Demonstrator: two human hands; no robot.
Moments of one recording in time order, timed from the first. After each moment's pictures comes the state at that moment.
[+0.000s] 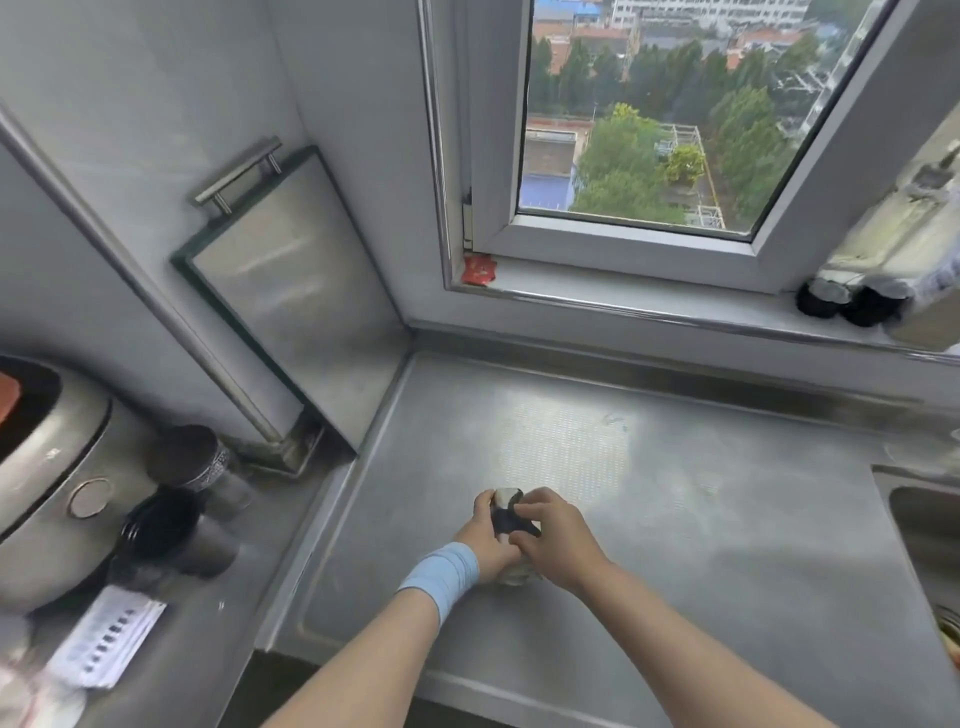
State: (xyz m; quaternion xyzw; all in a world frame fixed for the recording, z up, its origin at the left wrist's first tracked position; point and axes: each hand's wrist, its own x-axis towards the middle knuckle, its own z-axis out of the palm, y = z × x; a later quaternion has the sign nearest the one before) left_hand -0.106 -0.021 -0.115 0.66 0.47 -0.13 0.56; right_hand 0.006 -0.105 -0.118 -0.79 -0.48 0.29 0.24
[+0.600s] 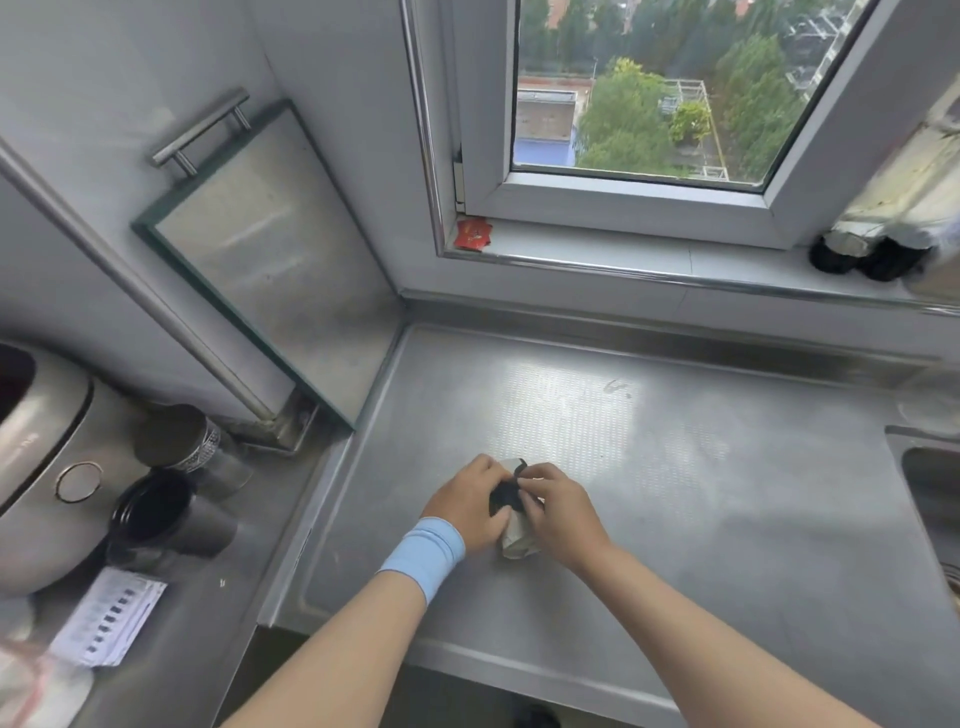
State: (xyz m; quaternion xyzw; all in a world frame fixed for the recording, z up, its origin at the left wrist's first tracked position) left_hand -0.123 -0.002 -0.138 0.91 0.29 0.04 0.31; right_hand 0.002 -0.110 -0.142 -0.78 -0.45 0.26 0.33
